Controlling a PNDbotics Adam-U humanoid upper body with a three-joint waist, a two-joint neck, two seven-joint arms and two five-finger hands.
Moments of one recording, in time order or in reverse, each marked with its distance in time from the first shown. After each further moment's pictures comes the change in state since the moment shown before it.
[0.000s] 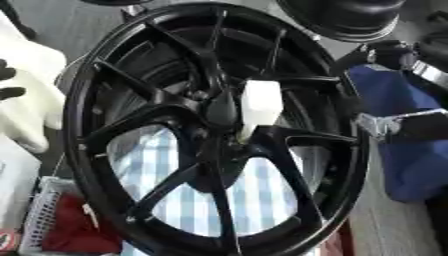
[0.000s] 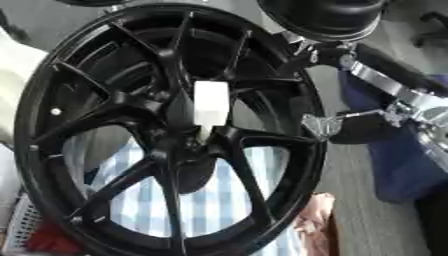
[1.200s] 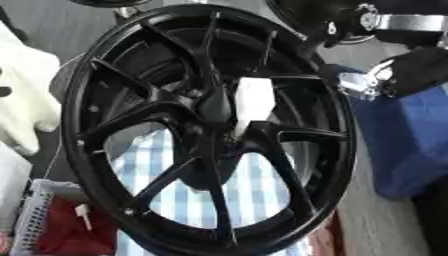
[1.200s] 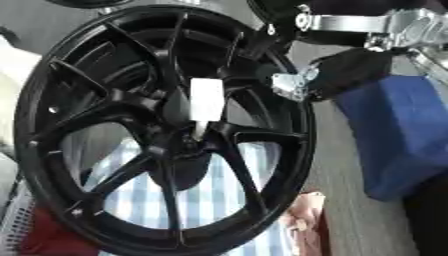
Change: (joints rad) left arm 0.002 0.000 -0.011 0.000 0.010 0.015 -0.009; right arm -0.288 -0.045 0.157 -0.006 -0.120 0.275 0.266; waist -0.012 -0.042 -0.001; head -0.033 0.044
